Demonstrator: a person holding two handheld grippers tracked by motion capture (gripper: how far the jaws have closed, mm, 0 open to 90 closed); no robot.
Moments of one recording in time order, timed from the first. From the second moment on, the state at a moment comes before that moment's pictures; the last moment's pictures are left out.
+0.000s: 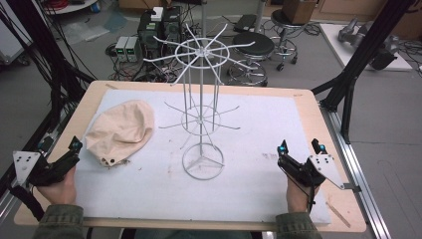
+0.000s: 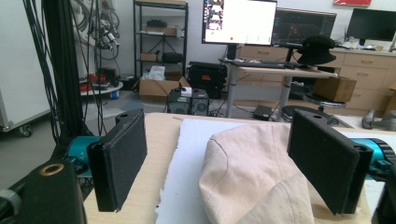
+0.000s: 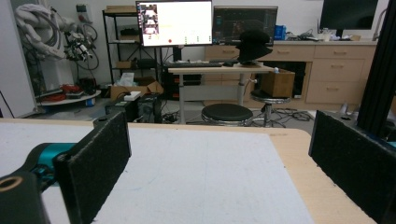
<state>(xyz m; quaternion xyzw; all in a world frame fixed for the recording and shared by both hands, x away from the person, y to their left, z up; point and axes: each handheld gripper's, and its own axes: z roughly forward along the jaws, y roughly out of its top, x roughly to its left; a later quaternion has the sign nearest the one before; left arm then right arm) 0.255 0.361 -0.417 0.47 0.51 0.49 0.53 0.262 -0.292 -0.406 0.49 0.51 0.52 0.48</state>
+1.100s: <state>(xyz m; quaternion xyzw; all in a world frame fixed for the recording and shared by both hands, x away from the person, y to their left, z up) 0.249 0.356 -0.401 0.48 0.51 0.47 0.54 0.262 -0.293 -0.407 0.50 0.51 0.53 0.46</state>
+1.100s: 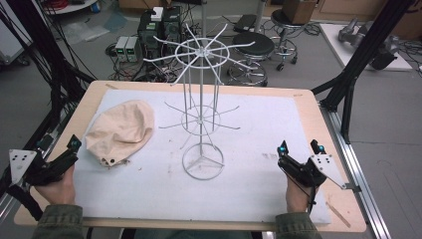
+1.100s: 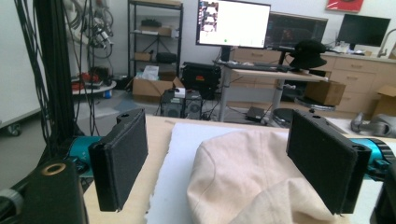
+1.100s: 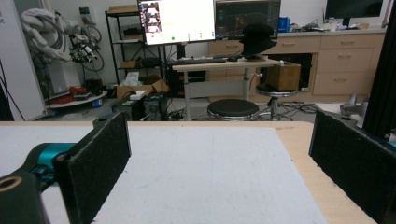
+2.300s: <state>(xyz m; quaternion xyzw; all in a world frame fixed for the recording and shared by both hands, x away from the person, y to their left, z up) 0.302 0.335 -0.349 0.51 0.49 0.46 0.54 0.263 -0.294 -0.407 0.50 0.51 0.53 0.45</state>
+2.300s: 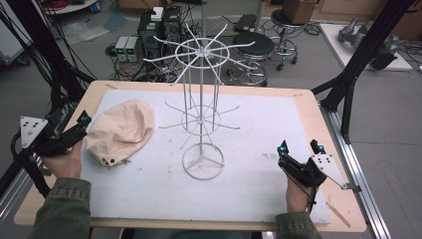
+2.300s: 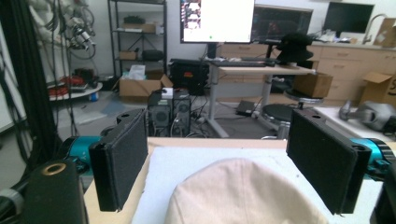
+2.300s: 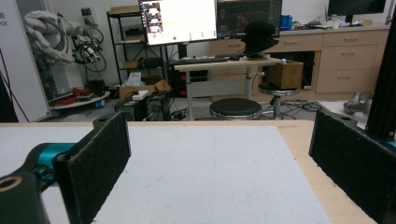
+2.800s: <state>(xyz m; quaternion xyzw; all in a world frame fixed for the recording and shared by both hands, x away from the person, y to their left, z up) 0.331 0.333 -0.339 0.52 0.49 0.45 0.52 0.264 -0.293 -0.407 0.50 0.51 0.53 0.45</state>
